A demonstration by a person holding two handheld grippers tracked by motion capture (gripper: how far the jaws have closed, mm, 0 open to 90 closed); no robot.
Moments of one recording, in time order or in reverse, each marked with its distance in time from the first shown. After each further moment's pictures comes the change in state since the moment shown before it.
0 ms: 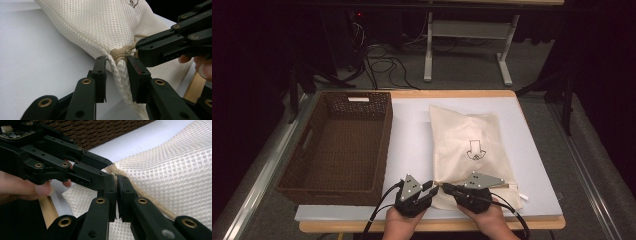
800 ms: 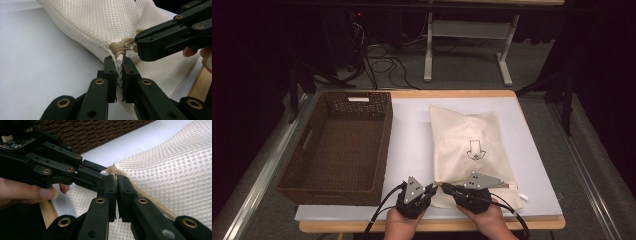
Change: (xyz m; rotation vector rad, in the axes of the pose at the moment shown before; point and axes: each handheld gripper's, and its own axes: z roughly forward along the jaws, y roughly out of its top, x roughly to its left) left arm -0.006 -0.003 0.003 0.024 0.037 0.044; right arm 0.001 0.000 0.001 -0.006 -0.006 0.006
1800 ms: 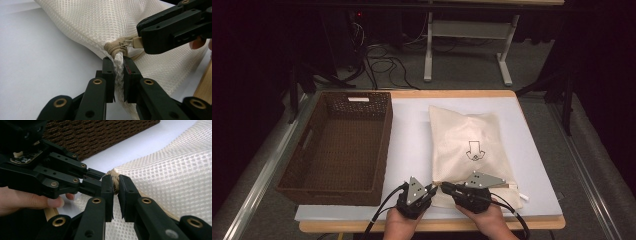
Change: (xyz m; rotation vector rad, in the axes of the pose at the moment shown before) left arm 0.000 -0.002 0.003 0.021 0.019 0.049; right arm 0.000 0.001 0.000 -0.037 0.019 0.031
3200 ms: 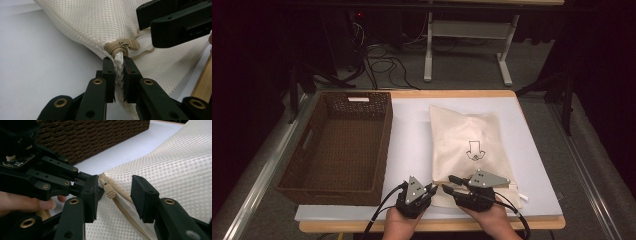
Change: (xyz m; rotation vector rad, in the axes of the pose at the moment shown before) left arm 0.001 0.003 -0.002 -0.012 -0.012 -0.008; right arm -0.001 0.006 -0.009 -0.019 -0.057 -0.014
